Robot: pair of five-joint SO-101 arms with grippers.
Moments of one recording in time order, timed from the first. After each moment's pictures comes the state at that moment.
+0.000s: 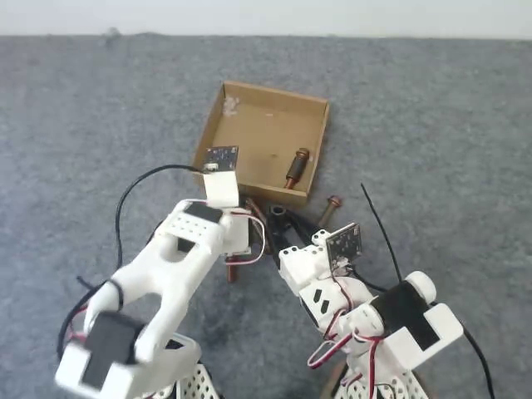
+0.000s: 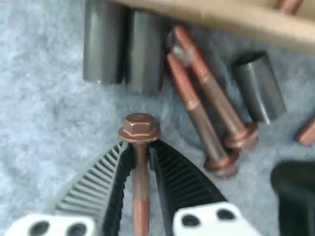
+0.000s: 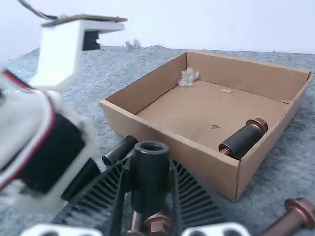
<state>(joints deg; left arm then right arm) 13.5 -12.3 55.2 47.6 24.7 -35.0 3.3 94.9 -77.3 -10.1</state>
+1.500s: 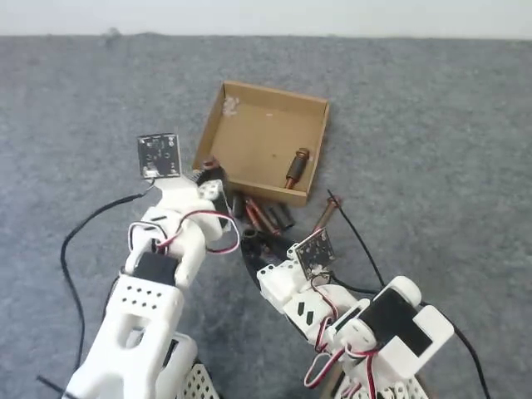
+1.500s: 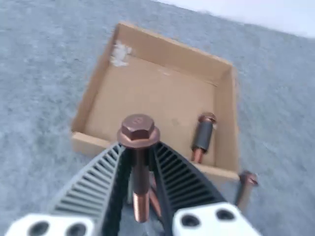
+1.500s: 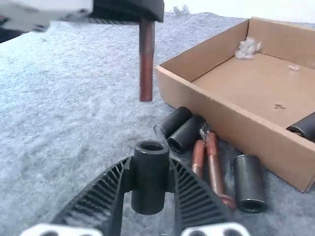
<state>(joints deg) 7.6 -52.2 72.8 25.9 23.5 -45.3 3.3 93.2 -70.8 -10.1</state>
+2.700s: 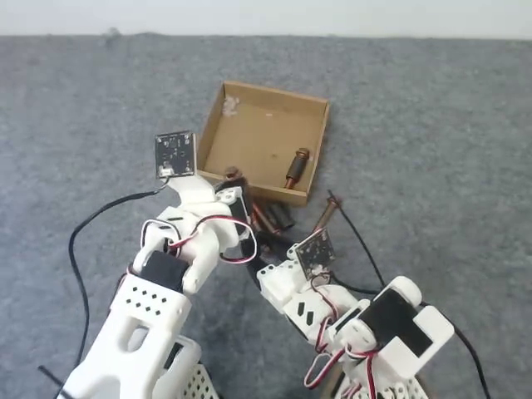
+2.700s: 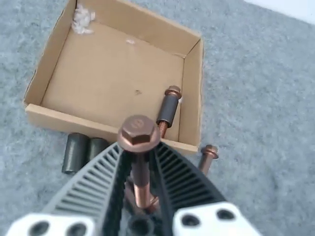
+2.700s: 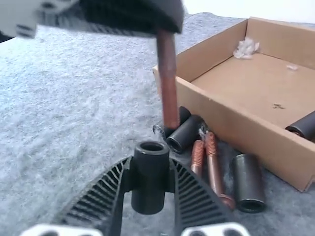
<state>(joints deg) 14.4 -52.8 67.6 34.7 31.0 -45.3 3.3 93.3 -70.8 -10.1</state>
